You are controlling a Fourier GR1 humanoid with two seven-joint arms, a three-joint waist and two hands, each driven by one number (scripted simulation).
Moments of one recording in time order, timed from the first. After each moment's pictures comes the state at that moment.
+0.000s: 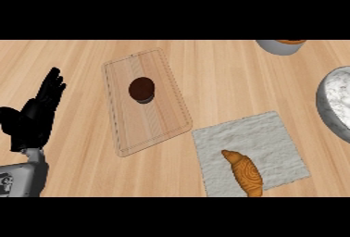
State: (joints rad) left arm -0.19 0.24 0.13 -1.54 -0.04 0.04 0.14; right arm -0.53 -0.79 -0.27 -0.91 0.60 0.28 -0.46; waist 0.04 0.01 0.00
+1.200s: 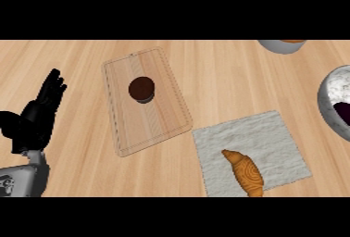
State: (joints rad) left arm -0.18 0.23 0.13 -1.55 -0.04 0.03 0.12; right arm -0.78 -0.99 -0.59 -0.21 0.27 0.66 -0.50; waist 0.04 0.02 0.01
